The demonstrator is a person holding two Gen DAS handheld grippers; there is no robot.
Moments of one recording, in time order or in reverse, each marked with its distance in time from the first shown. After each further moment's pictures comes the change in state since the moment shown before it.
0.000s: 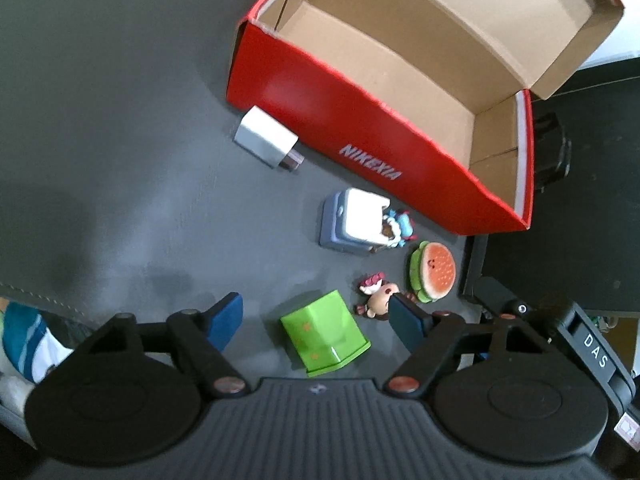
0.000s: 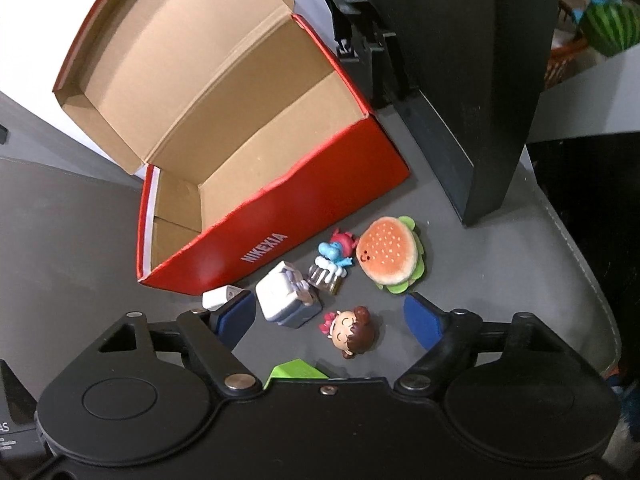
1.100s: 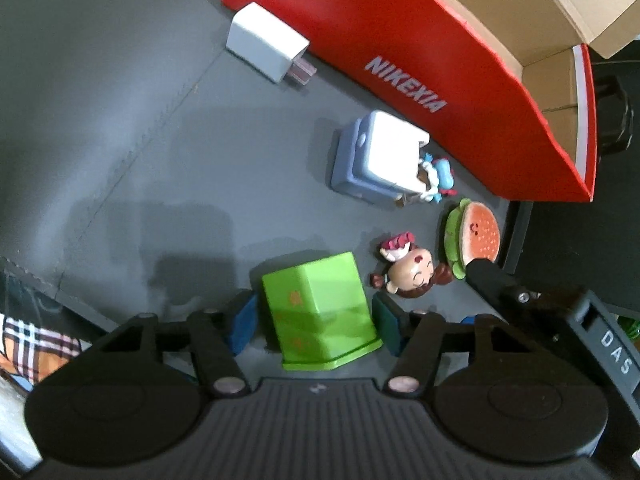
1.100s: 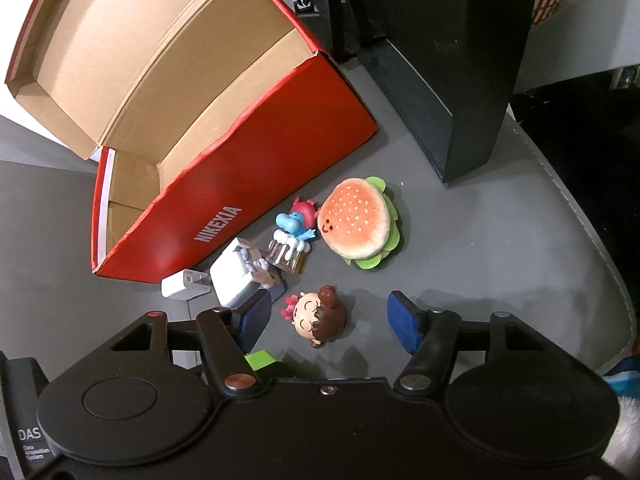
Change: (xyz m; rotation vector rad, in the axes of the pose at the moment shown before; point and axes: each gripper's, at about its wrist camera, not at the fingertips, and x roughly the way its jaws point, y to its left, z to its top) left arm 0.070 -0.006 -0.013 -0.057 0.131 0.056; right arm 0.038 -0.020 -0.009 0.057 0.077 -0.063
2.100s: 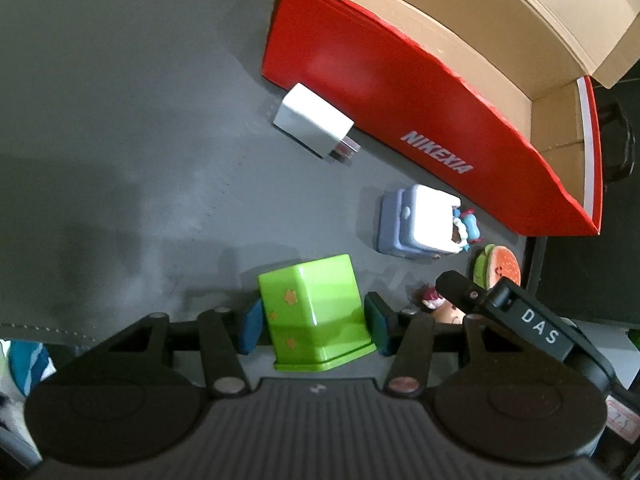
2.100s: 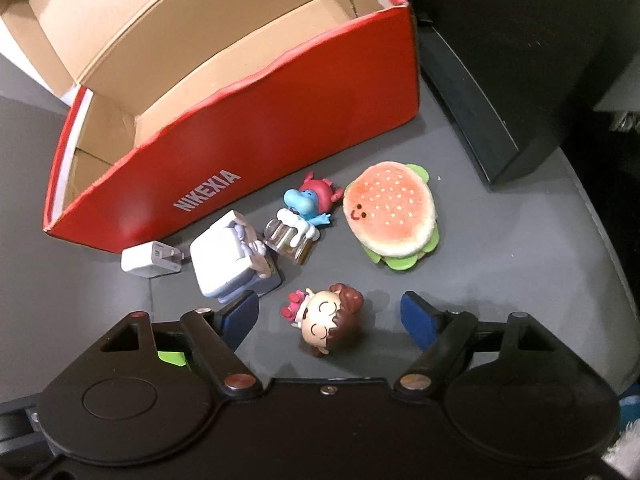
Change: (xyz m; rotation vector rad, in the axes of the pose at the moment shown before) left arm -0.033 0.026 0.027 0.063 -0.082 0.050; right arm 0.044 0.042 -0.009 -0.157 0.016 -0.168
